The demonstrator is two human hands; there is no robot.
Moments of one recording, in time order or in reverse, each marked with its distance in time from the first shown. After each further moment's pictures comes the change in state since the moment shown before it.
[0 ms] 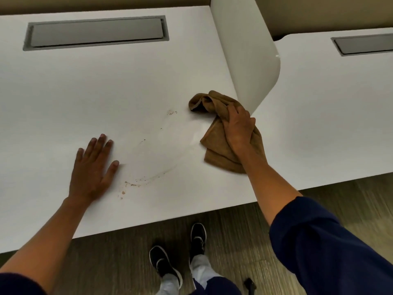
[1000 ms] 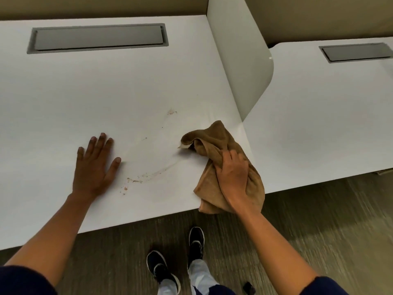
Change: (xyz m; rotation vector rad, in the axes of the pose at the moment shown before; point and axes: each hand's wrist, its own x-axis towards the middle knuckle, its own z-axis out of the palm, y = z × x) left_hand -0.001 0.002 0.001 -0.022 0.033 -0.028; right_hand -0.151 -0.008 -0.008 -0.036 0.054 -0.025
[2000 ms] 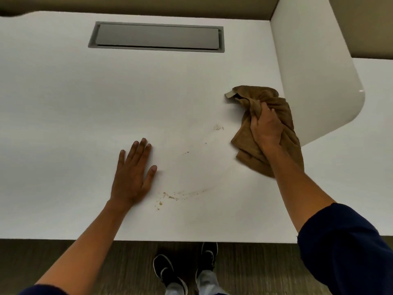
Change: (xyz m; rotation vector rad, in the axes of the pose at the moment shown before) left_hand 0.001 0.001 0.002 -0.061 0.032 -0.034; right_hand 0.218 -0.052 0.047 0.247 -0.072 -0.063
